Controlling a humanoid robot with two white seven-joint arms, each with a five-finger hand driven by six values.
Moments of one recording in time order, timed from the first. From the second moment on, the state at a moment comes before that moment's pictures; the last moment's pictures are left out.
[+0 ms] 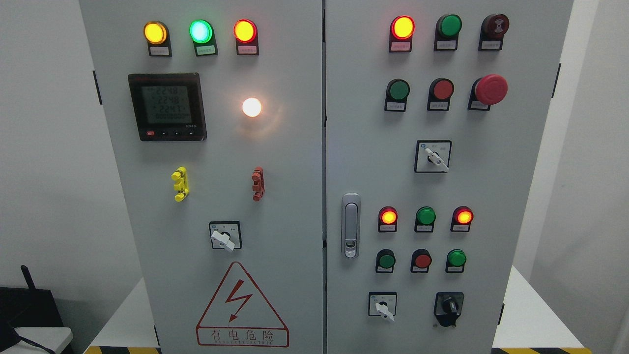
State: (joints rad) left arm 0.26 -0.04 0.26 -1.59 -0.09 -0.30 0.23; right arm 0.08 0.12 0.06 -0.14 0.00 0.09 0.12
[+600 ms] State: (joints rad) left arm 0.35 -0.01 0.54 -0.93 -0.06 -0.38 0.05; right arm 0.08 0.12 0.06 -0.13 0.00 0.09 0.12
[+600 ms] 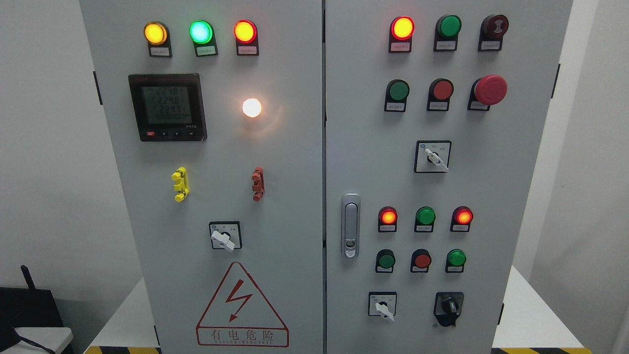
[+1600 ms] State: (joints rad) left arm 0.18 0.01 0.13 -0.23 -0.05 -0.13 0.08; right arm 0.08 0.12 0.06 -0.13 0.00 0.09 0.12
